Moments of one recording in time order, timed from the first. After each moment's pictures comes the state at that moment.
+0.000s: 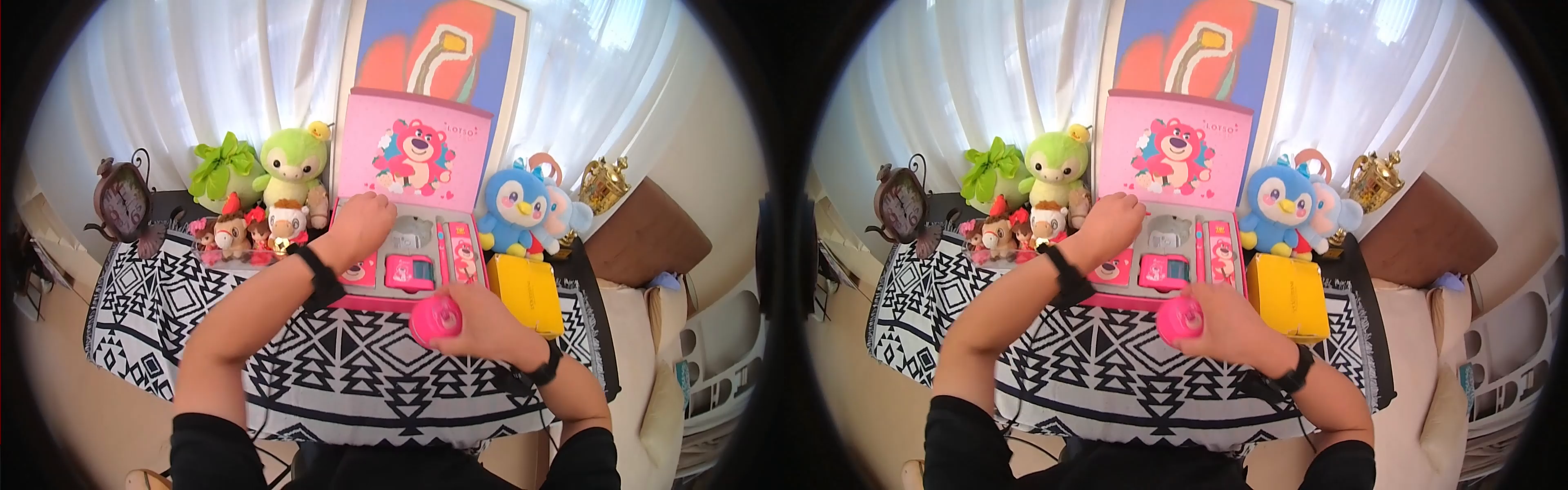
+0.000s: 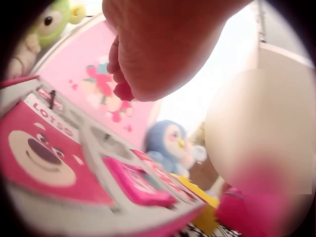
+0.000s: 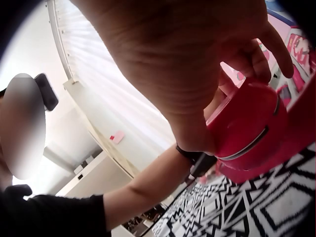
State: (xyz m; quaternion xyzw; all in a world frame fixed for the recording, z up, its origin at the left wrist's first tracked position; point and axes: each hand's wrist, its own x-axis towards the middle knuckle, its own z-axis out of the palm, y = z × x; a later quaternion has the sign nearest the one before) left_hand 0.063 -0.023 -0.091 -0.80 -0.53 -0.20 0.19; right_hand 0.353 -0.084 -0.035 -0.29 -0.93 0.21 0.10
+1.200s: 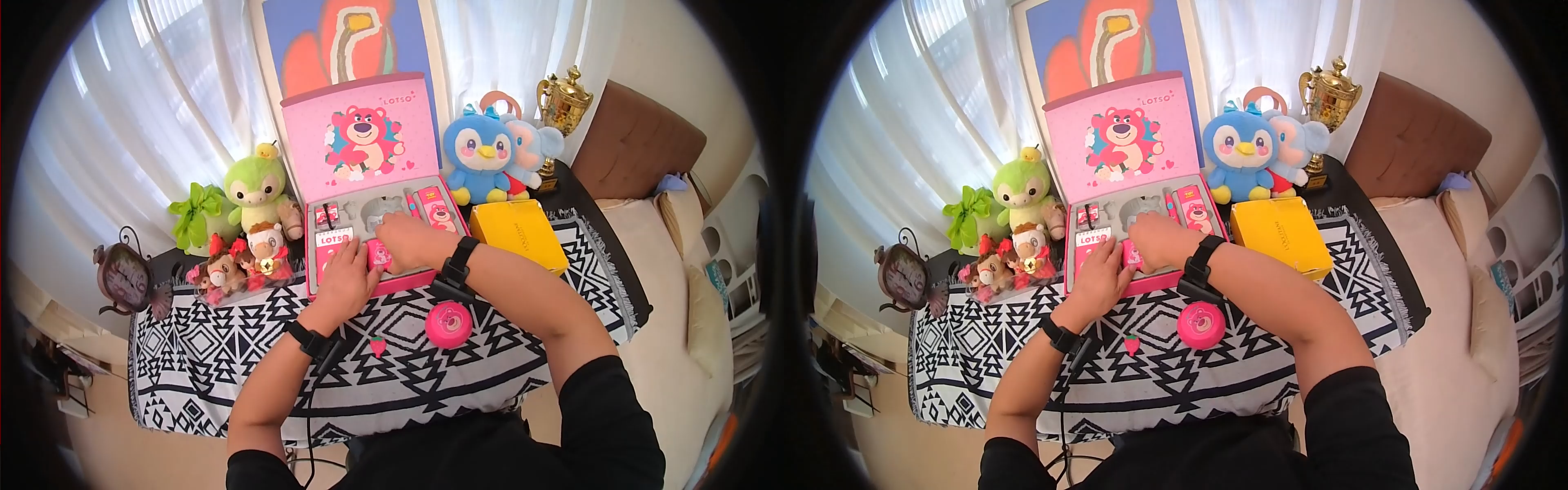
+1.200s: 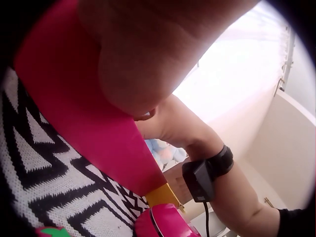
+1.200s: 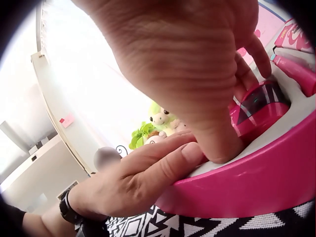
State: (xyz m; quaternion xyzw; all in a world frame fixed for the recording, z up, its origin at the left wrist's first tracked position) left_hand 0.099 -0.106 -0.141 -0.77 -0.60 -0.20 0.00; right_hand 0.268 0.014 -0.106 -0.26 -0.96 0.06 0.03
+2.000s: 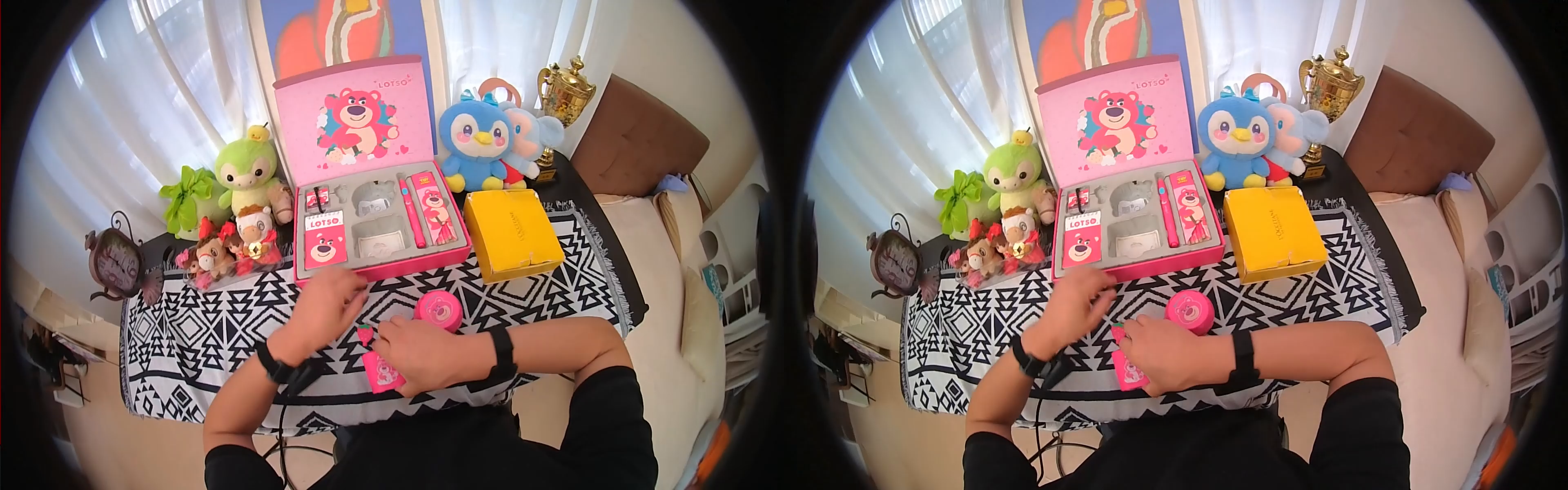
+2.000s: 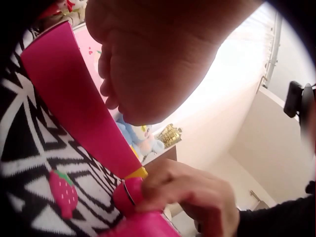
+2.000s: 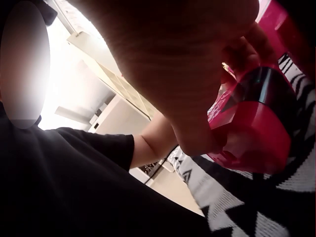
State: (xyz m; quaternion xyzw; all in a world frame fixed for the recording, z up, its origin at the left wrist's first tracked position) left_hand 0.103 -0.171 -0.106 -0.81 -0.51 -0.27 -0.09; right_hand 0.334 -0.165 -0.095 -0.11 -0.97 0.20 0.03
